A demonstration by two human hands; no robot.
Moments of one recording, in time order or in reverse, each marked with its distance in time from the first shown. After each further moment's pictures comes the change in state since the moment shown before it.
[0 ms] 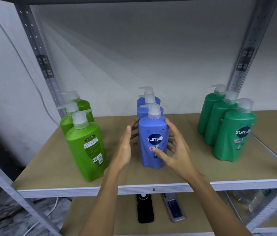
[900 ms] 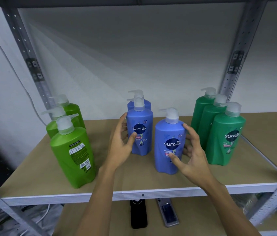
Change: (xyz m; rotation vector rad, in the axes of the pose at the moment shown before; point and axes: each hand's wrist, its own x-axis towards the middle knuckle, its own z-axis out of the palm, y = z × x) left_hand 0.023 -0.011 0.011 0.271 0.098 0.328; right_hand -0.012 0.010 -0.068 -0.073 0.057 -0.055
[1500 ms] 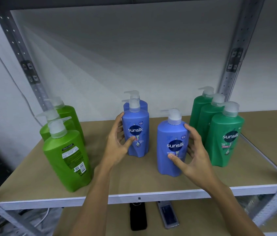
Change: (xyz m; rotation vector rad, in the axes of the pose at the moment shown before) left_hand 0.009 -0.002 0.002 -0.091 -0.073 -0.038; right_hand 0.002 0.009 -0.016 0.013 -0.002 0.015
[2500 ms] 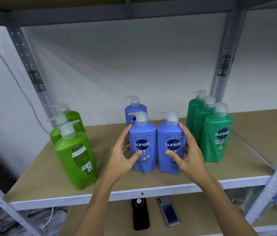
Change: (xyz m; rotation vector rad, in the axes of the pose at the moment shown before) left_hand -0.053 0.032 -0.002 0.049 -0.108 0.053; right_hand -0.006 -0.011 0.008 -0.083 0.076 0.010
